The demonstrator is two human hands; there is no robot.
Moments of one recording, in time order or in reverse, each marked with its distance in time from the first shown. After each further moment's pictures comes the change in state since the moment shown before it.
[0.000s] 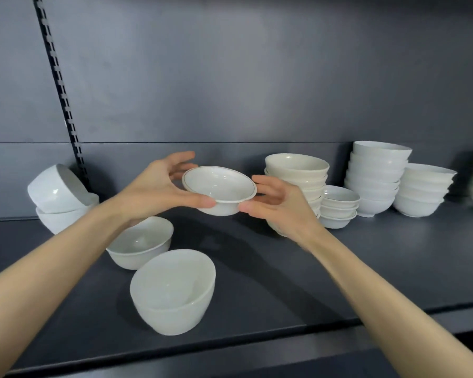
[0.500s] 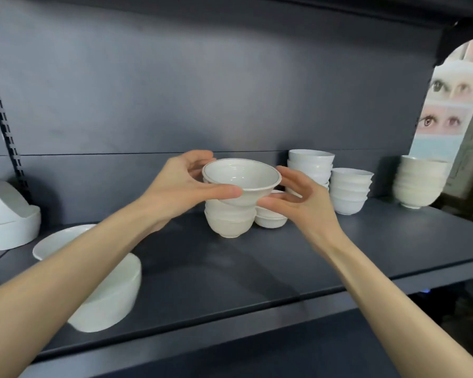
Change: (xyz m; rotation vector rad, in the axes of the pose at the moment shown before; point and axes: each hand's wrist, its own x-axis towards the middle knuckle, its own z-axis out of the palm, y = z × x) left_hand -0.008 0.098 0.118 -0.173 0.017 0.101; right_hand -0.081 -0.031 -0.118 0.051 0.251 -0.113
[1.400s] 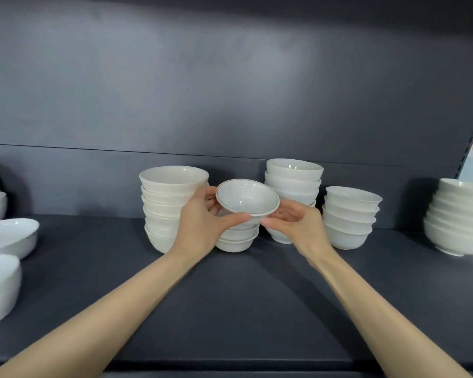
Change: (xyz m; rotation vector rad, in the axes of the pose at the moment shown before) left_hand 0.093 -0.052 0.197 -0.029 0.463 -0.046; right_hand 0.114 0.125 -0.152 0.048 -0.194 0.089
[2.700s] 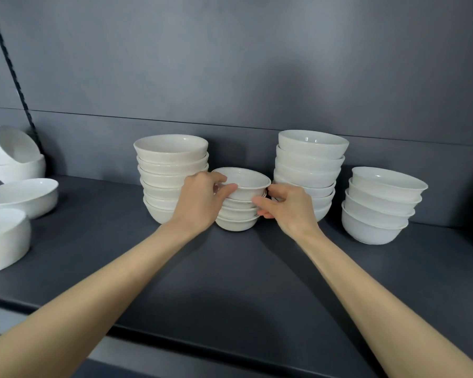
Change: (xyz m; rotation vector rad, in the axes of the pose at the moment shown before) left_hand 0.014 -0.017 0.026 0.687 0.105 0.108; right_hand 0.047 0.047 0.002 -0.262 -0.128 0.041
